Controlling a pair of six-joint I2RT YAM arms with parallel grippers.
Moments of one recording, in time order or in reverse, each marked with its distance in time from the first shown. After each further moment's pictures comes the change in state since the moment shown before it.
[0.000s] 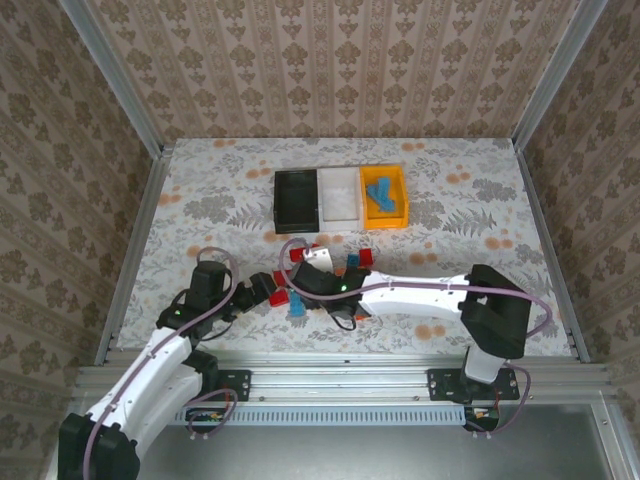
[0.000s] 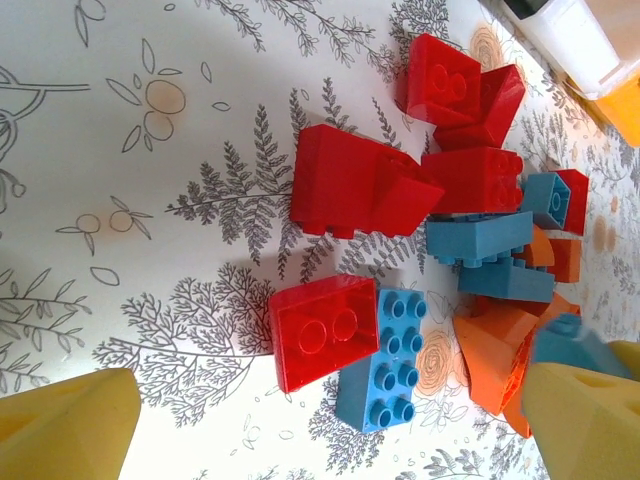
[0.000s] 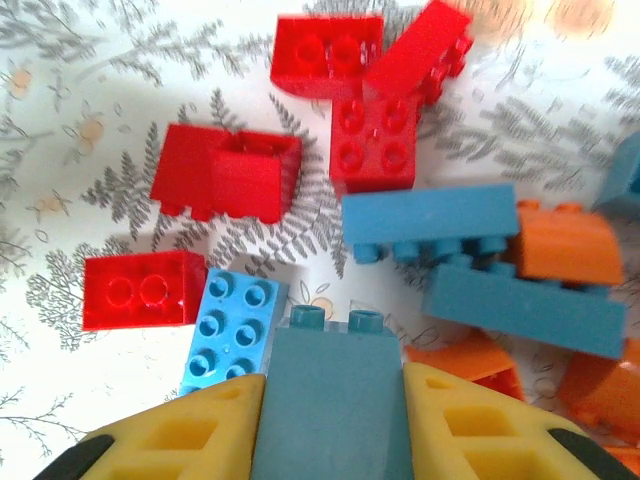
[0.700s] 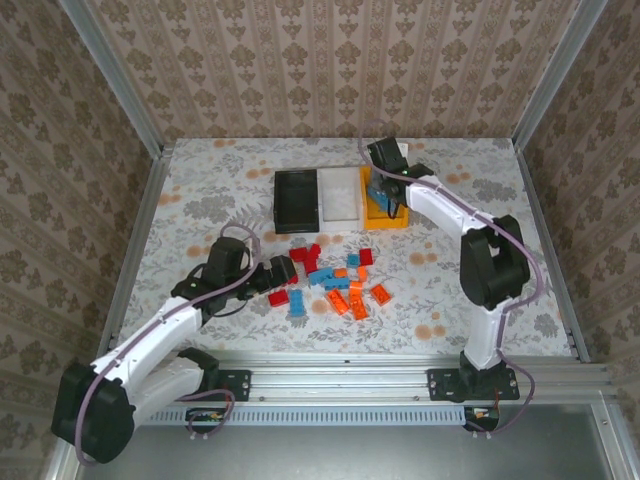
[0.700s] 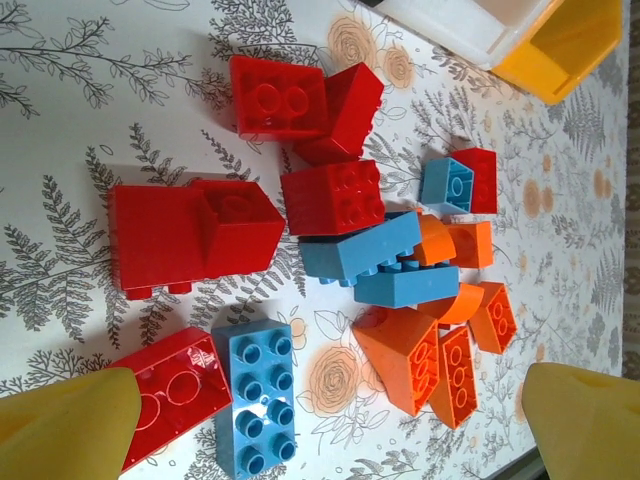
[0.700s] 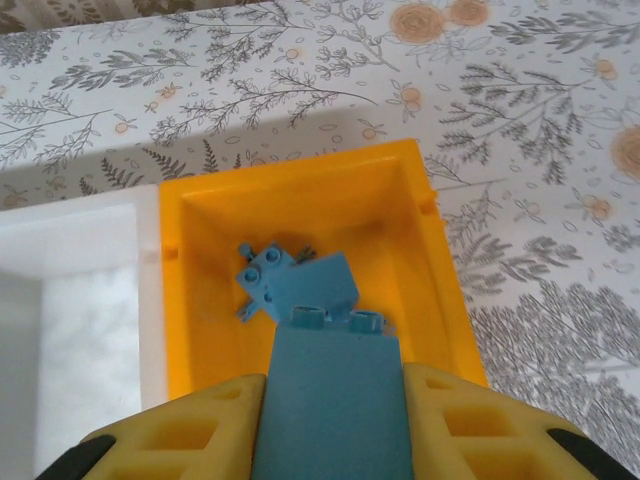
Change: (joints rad) left arm -0.128 0.256 0.182 0.107 0.013 0.037; right arm -0.731 0.254 0.430 -0.021 -0.050 -0.343
